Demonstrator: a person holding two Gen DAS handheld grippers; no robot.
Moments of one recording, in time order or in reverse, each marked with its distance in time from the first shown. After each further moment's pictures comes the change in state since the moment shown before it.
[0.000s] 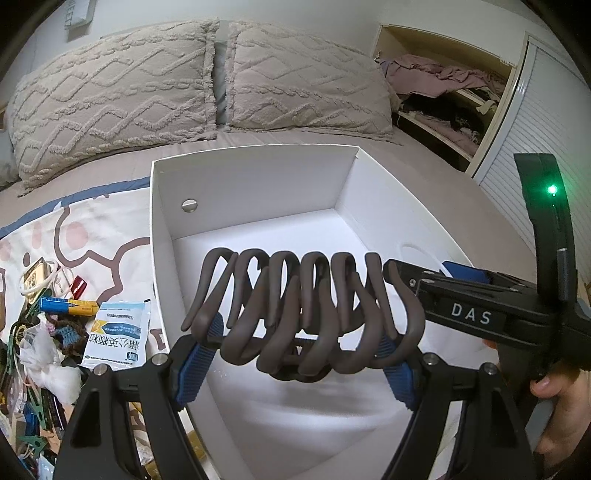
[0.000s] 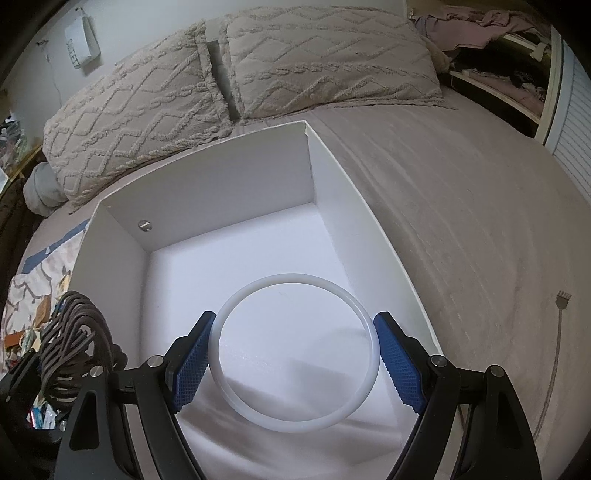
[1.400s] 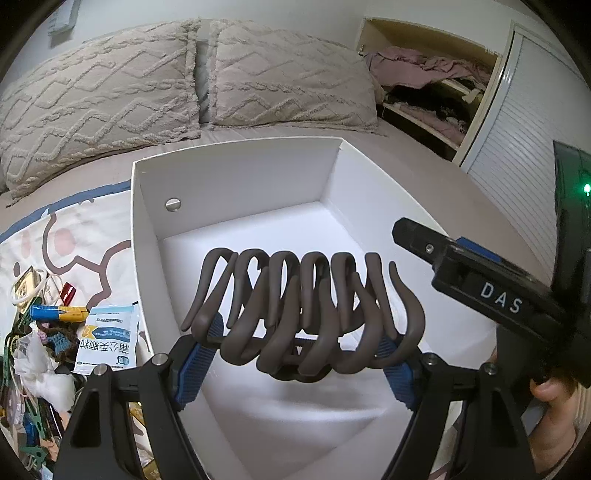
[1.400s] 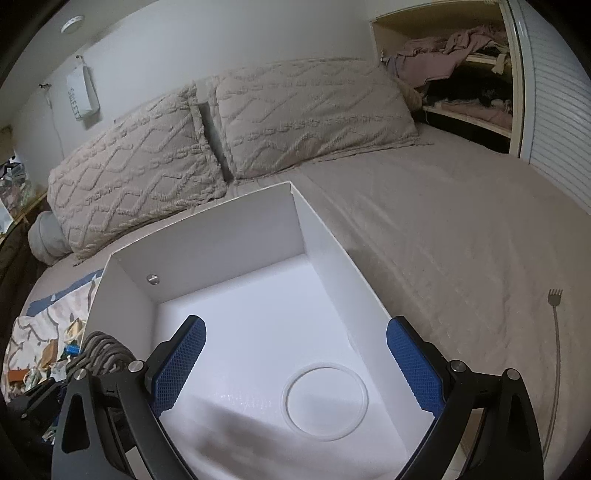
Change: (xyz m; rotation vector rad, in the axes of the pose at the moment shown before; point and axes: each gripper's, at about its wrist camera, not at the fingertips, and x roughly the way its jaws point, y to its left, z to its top) left arm 0.005 -0.007 0.001 0.055 0.036 -0.046; right arm -0.027 -0.005 -0.009 0.080 -0.242 -0.001
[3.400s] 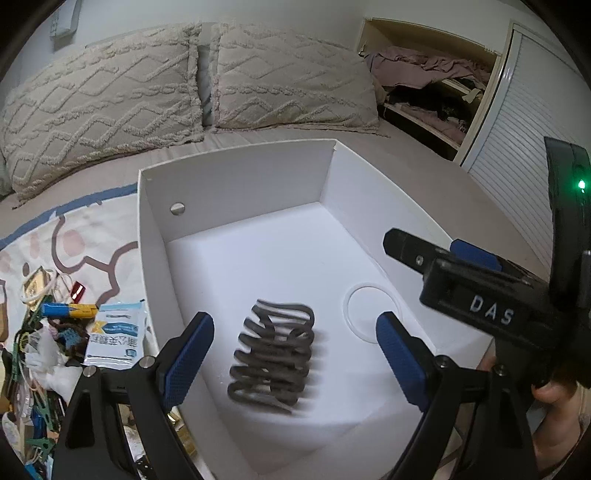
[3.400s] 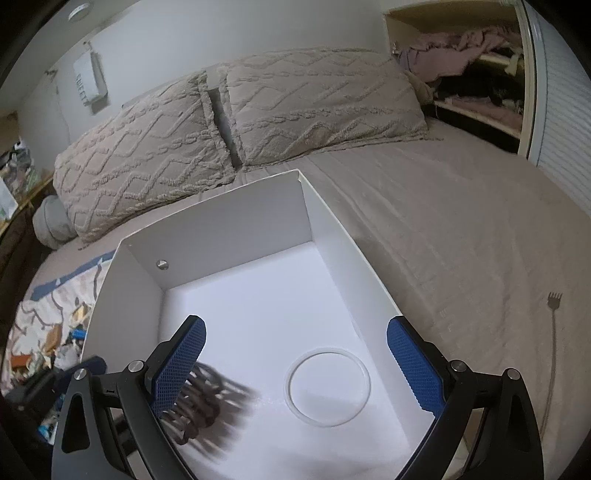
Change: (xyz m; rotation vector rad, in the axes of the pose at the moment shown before) left arm -0.017 -0.001 -0.002 -0.007 -0.023 0.026; right arm -0.011 0.010 -0.002 -0.040 0.046 0.013
